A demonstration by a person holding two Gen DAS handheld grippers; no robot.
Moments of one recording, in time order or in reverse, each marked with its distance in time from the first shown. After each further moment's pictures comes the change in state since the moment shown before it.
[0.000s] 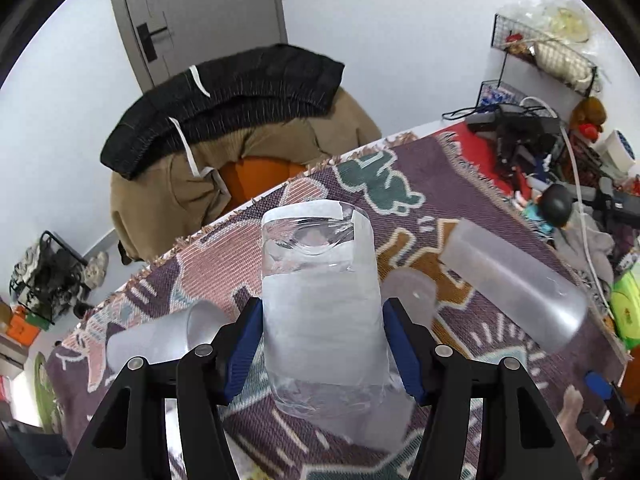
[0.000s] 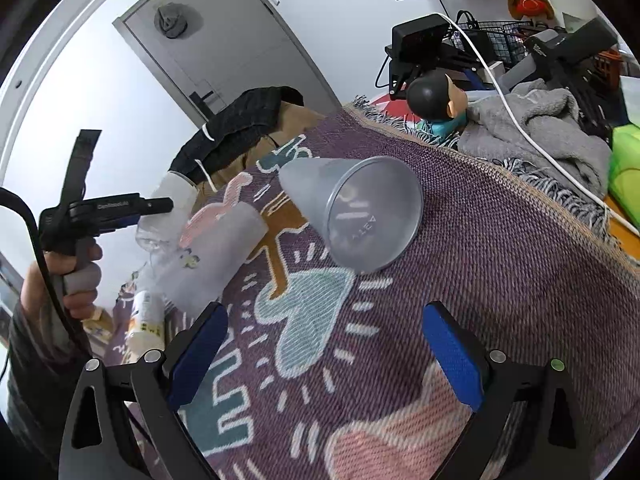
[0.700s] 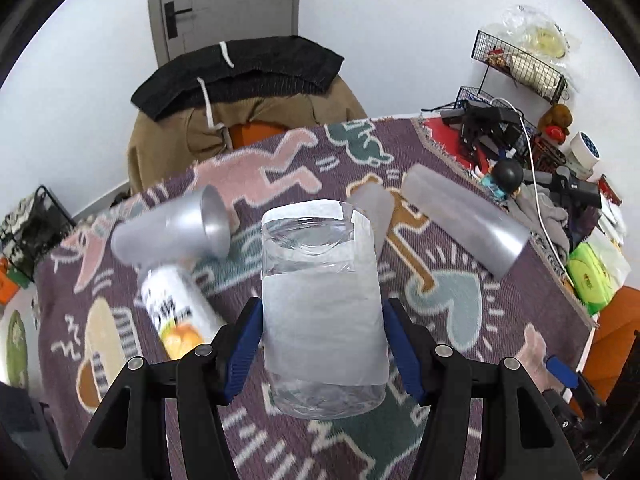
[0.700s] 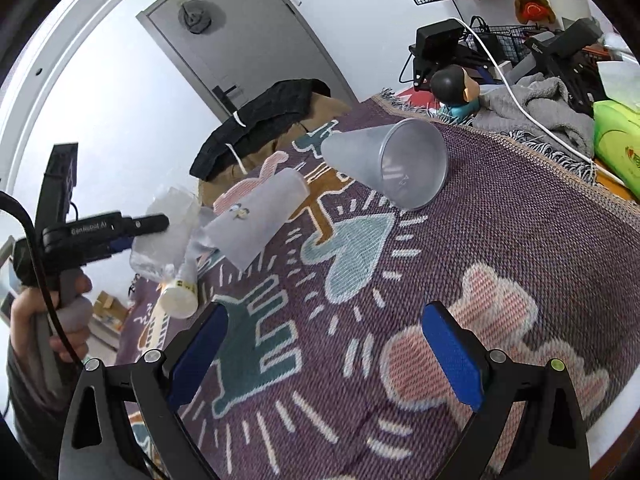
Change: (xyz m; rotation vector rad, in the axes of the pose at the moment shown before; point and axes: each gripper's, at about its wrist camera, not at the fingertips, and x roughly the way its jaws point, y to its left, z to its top) left arm -0.065 -0.003 -0.109 -0.115 -0.013 -0.072; right arm -0.037 0.032 -0.053 -0.037 -0.009 0.043
